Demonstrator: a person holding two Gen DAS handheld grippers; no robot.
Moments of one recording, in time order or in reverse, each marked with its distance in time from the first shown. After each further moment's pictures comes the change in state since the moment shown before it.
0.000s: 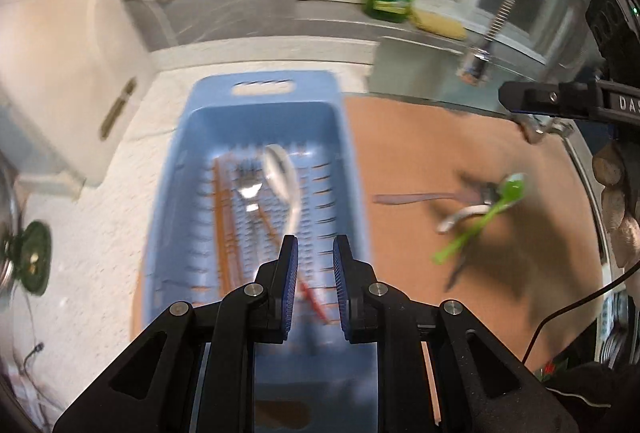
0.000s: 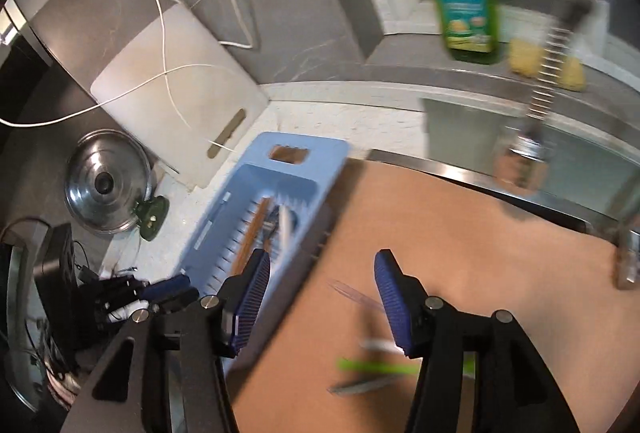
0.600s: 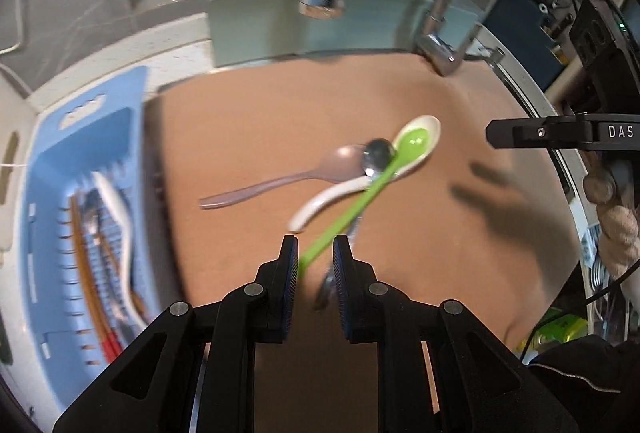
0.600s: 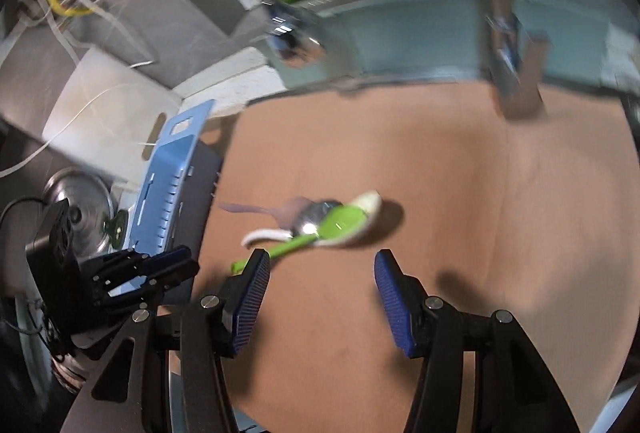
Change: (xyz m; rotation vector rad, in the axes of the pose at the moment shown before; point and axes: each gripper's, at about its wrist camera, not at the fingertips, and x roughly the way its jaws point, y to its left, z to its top) left arm 0.055 -0.123 0.005 0.229 0.121 -0.193; right arm -0.044 -0.124 -0.100 0.350 0.075 -0.068
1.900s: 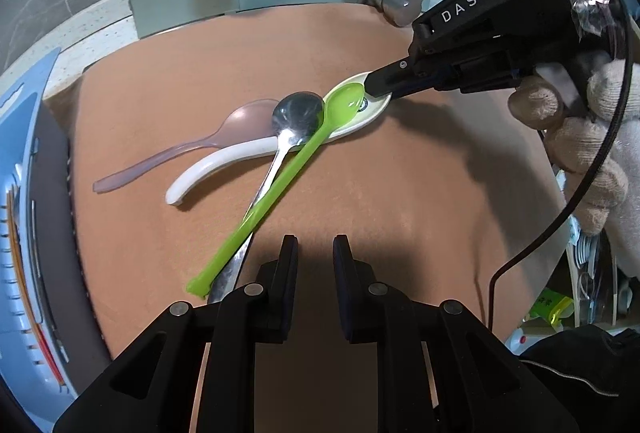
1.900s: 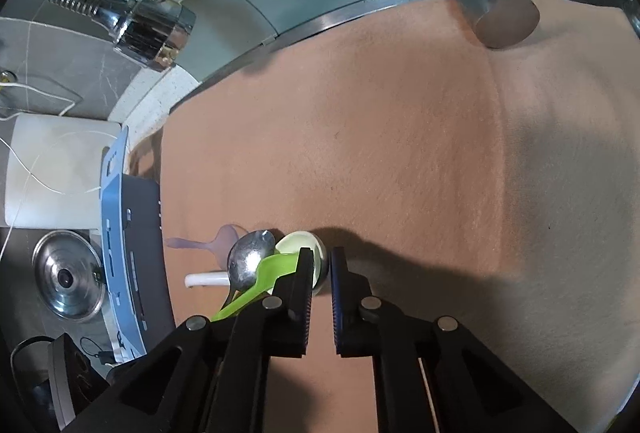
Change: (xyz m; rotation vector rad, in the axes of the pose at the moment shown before) left arm 0.045 -0.050 -0.008 0.043 0.085 -0.078; right arm 0.061 -0.039 0.035 0.227 0.158 -0.076
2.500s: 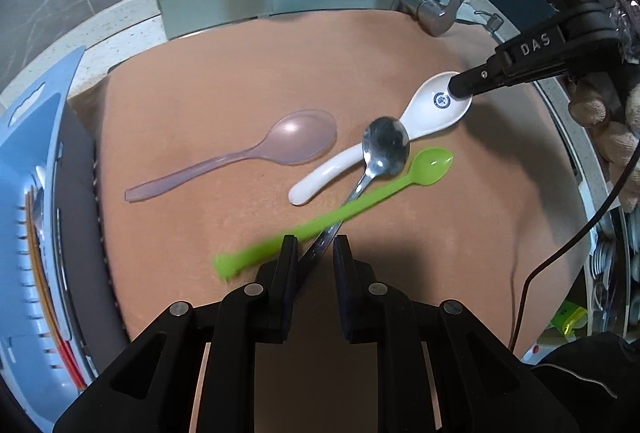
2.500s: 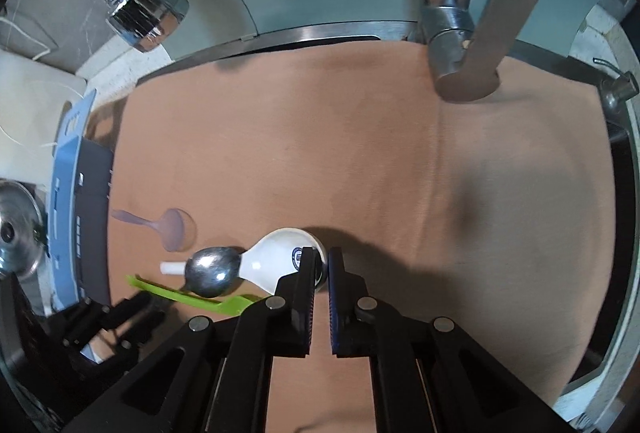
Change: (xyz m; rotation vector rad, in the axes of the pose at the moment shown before) left arm 0.000 0.019 0.007 -0.022 -0.014 0.069; right arm -0.024 -0.005 0.008 -0.183 0.007 -0.241
